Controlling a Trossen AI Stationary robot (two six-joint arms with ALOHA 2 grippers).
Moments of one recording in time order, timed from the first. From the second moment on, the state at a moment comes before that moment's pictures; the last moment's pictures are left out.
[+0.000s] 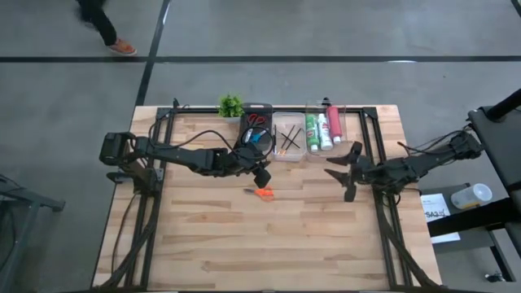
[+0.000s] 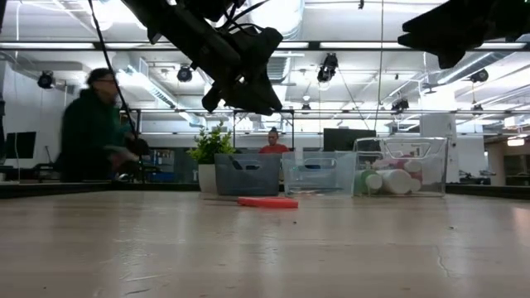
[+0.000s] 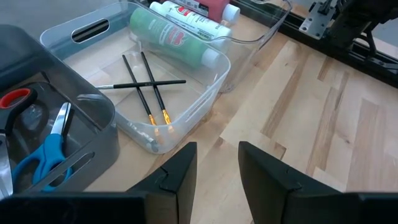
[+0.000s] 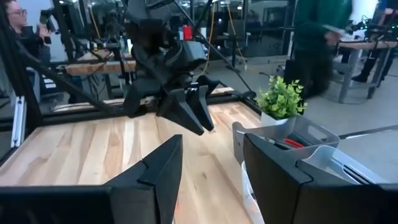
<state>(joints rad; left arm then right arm) 0.01 1.65 1.02 -0.01 -0.36 -0.45 0.37 0.49 0.30 0.13 0.63 0.09</state>
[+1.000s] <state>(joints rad) 0.01 1.65 1.02 0.00 -0.37 -0.45 0.37 0.47 0.27 0.13 0.63 0.10</state>
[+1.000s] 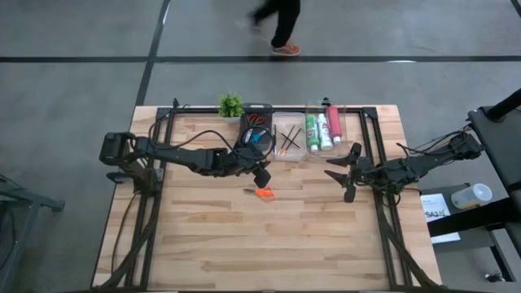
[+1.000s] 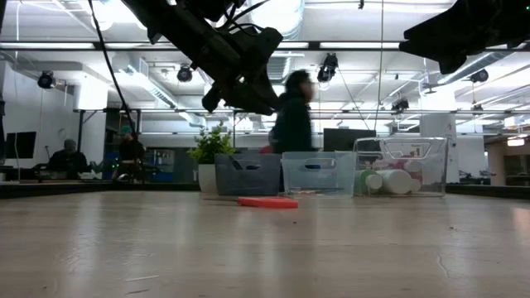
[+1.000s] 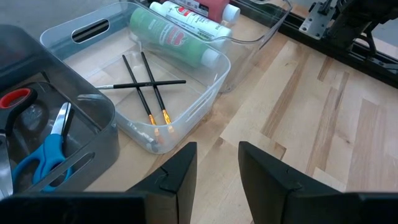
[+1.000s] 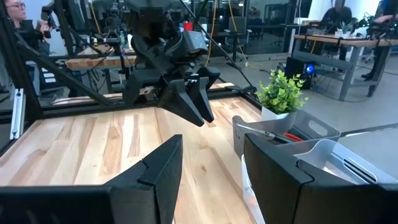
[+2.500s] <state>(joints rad) -0.03 1.64 1.04 -0.10 -0.05 -0.40 0.37 0.47 0.27 0.13 0.63 0.09</state>
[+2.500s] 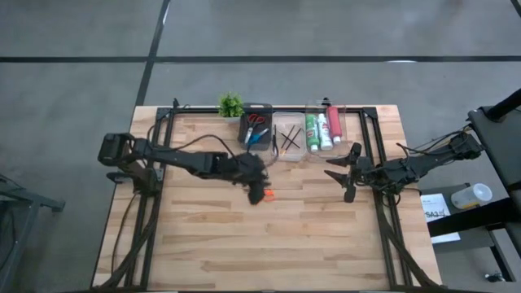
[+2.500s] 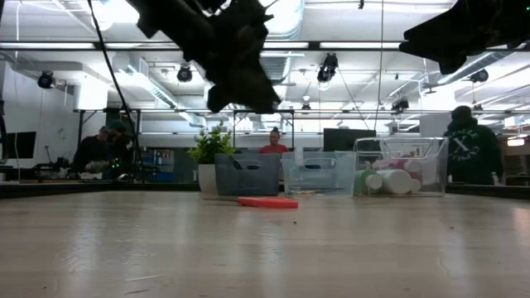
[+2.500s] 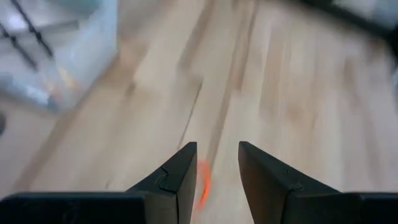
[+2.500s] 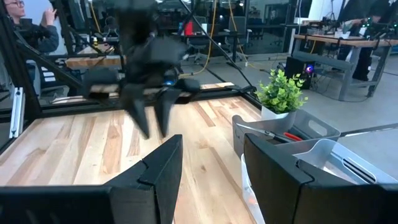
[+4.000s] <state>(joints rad) -0.06 1.99 1.01 0.06 -0.20 -0.24 0.37 0.47 0.27 0.13 0.63 0.09</state>
